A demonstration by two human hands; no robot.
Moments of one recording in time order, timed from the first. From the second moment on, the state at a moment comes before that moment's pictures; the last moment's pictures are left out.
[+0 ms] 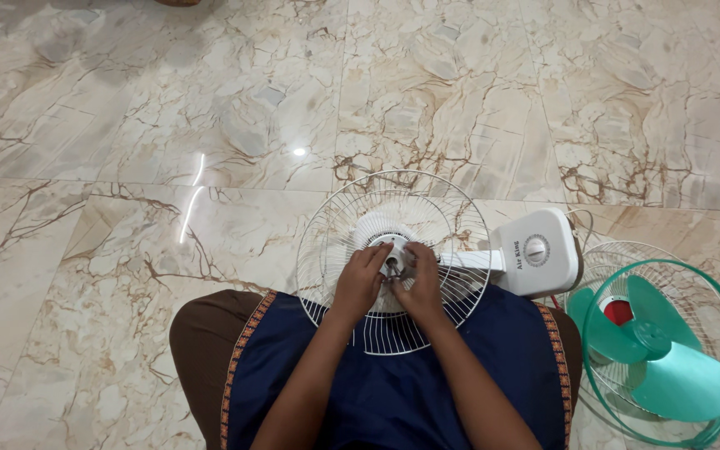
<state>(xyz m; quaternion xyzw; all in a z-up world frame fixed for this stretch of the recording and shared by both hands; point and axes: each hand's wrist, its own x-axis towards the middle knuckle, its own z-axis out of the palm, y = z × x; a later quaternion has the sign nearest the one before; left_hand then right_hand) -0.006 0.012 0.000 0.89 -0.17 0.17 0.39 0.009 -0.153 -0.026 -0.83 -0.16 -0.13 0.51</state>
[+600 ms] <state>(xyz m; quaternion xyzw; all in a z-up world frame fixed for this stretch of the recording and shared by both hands) -0.004 0.000 -0.006 0.93 -0.09 0.18 0.30 0.007 -0.155 -0.024 -0.87 -0.19 -0.16 0.43</state>
